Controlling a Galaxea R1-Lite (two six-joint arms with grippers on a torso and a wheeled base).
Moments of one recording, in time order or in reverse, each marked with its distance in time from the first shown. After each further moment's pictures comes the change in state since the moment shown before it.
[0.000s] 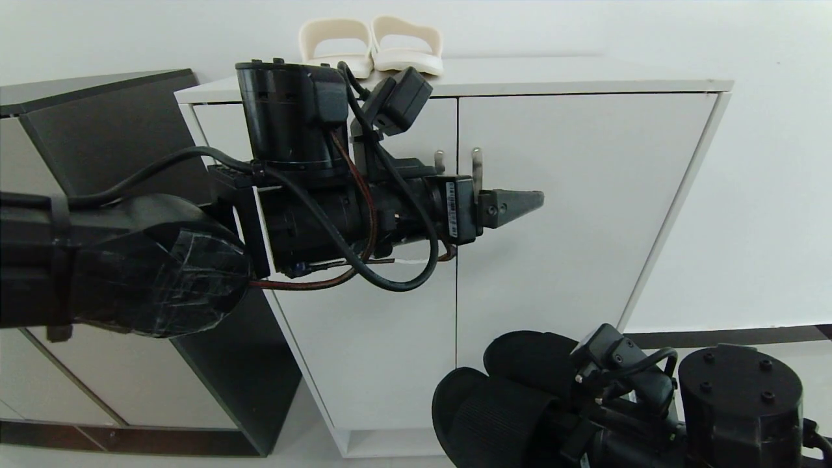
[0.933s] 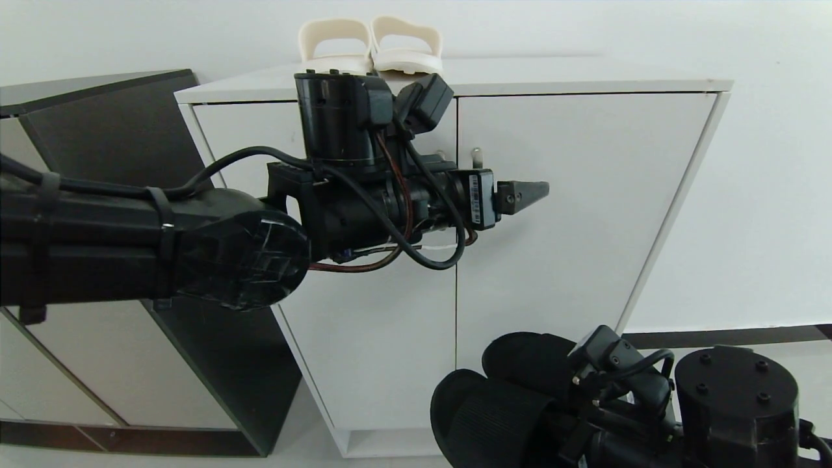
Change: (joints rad) left arm 0.006 0.115 -0.125 0.000 0.066 0.000; right arm 0.003 0.006 -0.002 0.000 0.000 0.000
